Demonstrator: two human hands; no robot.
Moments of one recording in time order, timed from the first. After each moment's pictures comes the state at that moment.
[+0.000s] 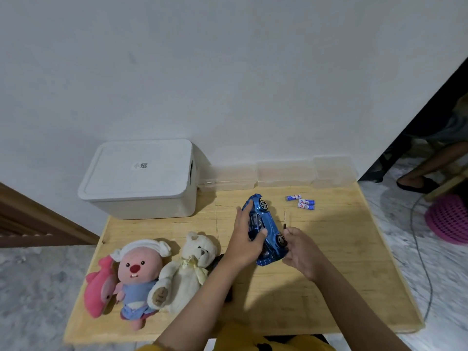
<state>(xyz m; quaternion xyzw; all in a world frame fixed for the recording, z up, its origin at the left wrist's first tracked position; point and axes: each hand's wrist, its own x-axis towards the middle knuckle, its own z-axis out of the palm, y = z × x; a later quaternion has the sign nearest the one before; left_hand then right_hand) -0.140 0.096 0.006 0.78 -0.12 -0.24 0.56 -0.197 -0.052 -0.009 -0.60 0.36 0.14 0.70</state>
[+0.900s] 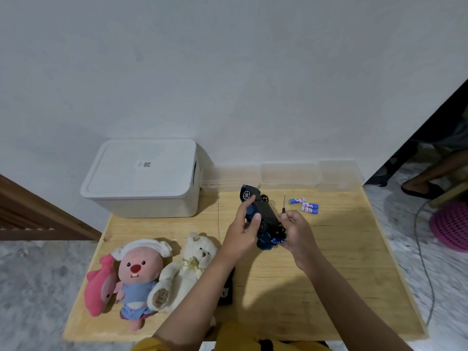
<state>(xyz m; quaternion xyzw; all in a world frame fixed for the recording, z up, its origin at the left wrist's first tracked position) -0.121 0.103 0.020 0.75 -0.10 -0.22 0.62 -0.159 -0.033 0.019 -0.63 0.33 -0.02 0.70</state>
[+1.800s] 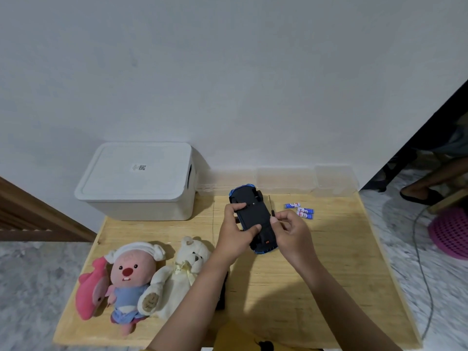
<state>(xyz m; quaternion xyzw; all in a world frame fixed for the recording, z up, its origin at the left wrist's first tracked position) -0.118 0.091 0.034 0.76 0.00 -0.19 0.62 -0.167 -0.037 0.035 -0.78 0.23 -0.10 0.57</state>
